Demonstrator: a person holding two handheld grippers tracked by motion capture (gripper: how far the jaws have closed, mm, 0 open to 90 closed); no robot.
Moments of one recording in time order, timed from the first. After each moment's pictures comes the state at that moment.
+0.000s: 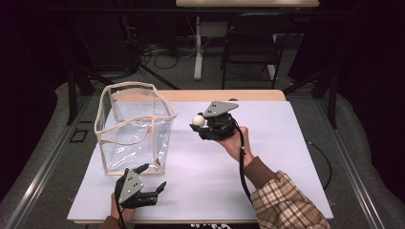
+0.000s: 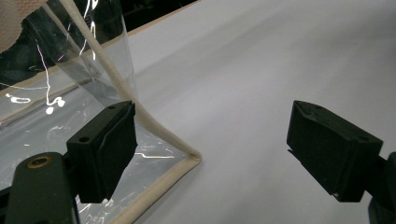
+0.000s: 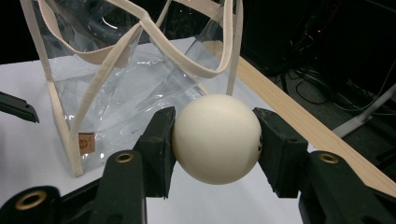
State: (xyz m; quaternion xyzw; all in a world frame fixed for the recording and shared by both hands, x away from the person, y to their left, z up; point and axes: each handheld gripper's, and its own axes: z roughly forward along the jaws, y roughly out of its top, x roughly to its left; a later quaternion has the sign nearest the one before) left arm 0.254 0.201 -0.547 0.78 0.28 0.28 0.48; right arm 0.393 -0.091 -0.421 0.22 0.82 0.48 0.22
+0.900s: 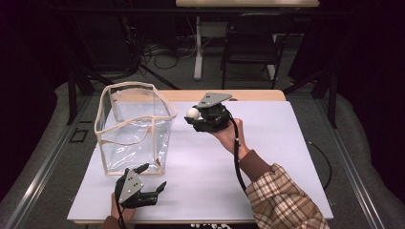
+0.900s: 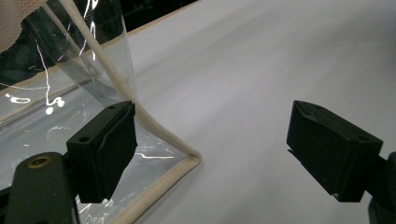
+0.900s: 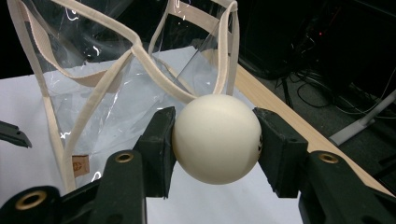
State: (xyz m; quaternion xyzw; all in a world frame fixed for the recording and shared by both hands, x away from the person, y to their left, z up) left arm 0.254 0.201 -0.548 0.78 0.28 0.28 0.48; right arm 0.410 -0.076 -0.407 0.22 0.82 0.48 0.22
